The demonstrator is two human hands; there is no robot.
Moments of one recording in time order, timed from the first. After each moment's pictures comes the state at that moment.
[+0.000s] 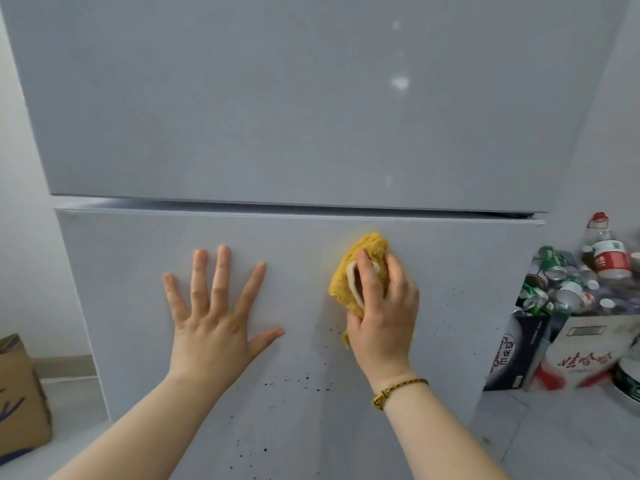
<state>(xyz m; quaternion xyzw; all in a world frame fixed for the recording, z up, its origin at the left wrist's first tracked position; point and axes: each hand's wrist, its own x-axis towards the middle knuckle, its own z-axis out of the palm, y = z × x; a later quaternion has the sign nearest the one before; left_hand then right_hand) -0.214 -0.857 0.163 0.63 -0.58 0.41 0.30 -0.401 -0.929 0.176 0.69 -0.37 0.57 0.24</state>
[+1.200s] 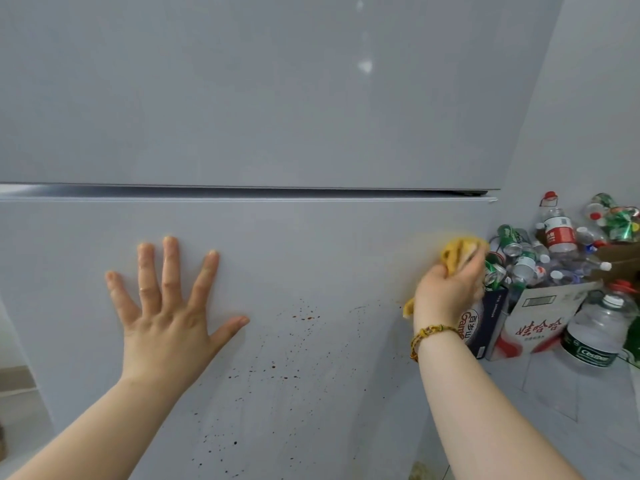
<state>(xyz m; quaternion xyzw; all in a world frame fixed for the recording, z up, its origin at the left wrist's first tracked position) -0.235 -0.848 0.160 0.68 -0.59 0.31 0.30 -0.498 -0.964 0.188 0.36 -0.60 0.70 -0.16</state>
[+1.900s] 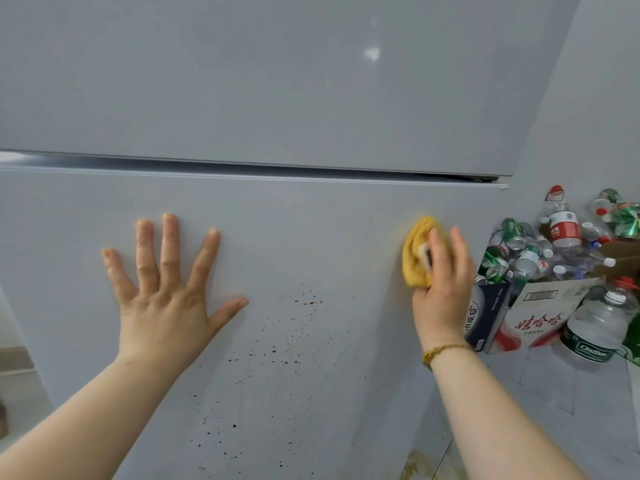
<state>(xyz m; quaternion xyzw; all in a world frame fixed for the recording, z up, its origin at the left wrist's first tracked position) -0.234 -0.851 0.157 0.67 -0.58 0.35 0.30 -0.511 -0.965 0.149 0.63 -0.42 0.61 0.24</state>
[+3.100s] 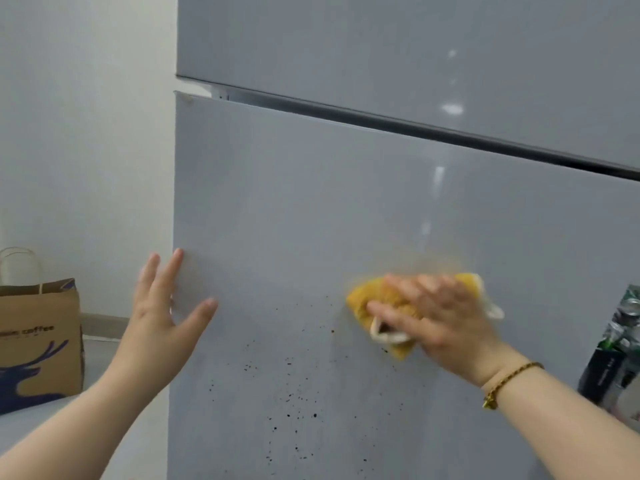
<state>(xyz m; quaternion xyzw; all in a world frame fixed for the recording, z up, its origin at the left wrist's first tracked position) -0.157 -0.765 0.080 0.68 -0.44 -0.03 0.59 -0.424 -0.941 0.111 0.77 -0.04 0.37 0.51</state>
